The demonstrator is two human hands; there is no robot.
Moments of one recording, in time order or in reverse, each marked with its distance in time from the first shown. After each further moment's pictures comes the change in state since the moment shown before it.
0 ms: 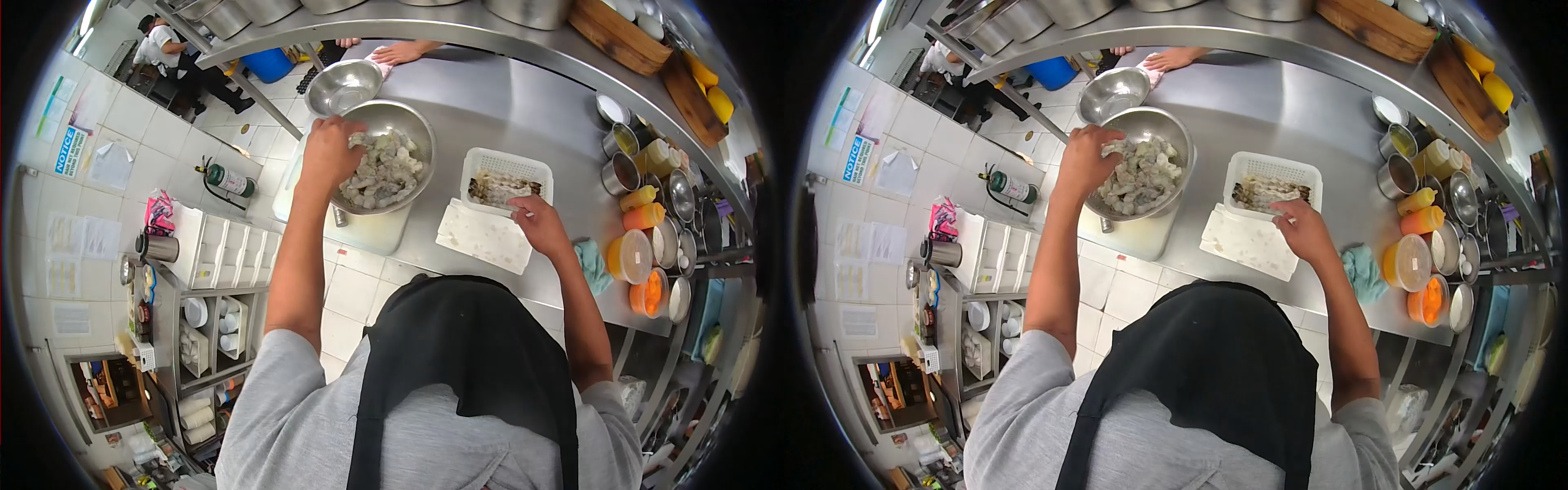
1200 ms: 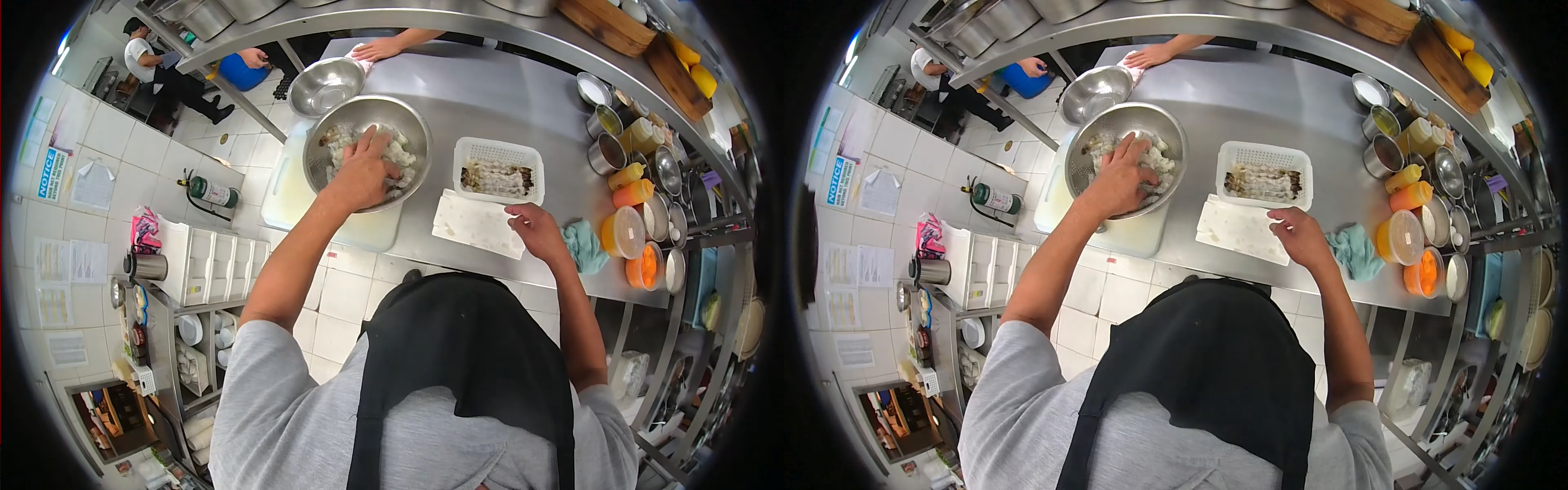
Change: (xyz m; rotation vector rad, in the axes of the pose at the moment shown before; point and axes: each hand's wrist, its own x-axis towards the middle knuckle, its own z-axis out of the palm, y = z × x) left_hand -0.032 0.004 0.070 0.052 -0.300 0.383; right_hand -0.047 -0.006 0.013 -0.032 0.006 0.140
